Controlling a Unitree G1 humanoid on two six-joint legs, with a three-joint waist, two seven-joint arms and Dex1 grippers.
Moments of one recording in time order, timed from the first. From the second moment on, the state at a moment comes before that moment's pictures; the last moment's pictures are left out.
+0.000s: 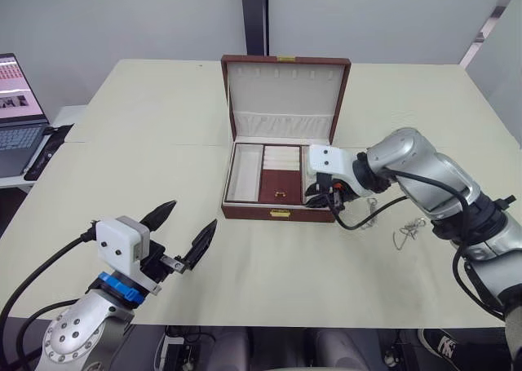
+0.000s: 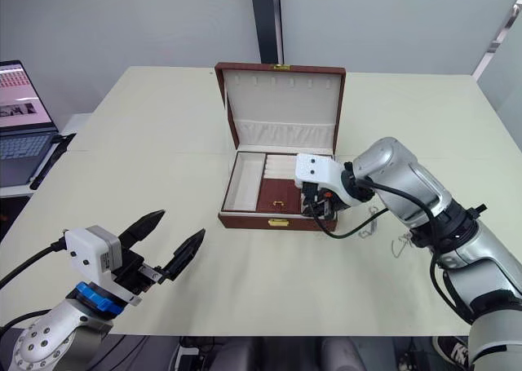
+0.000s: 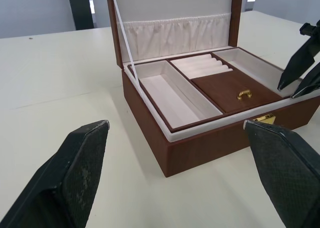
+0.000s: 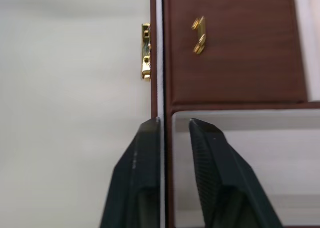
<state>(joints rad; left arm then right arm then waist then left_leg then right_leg) 0.41 0.44 0.31 -0.80 -0.53 0.36 -0.46 -0.96 -0.70 0.55 -0.13 0.10 0.88 1.24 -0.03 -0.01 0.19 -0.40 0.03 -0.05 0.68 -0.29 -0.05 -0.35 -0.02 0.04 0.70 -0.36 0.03</state>
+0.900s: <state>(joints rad) 0.28 0.50 0.31 -0.70 -0.55 0.36 -0.54 -0.75 -0.30 0.19 0.25 0.22 0.38 0.98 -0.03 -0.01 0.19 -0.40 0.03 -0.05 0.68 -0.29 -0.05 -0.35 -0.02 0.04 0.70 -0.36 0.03</state>
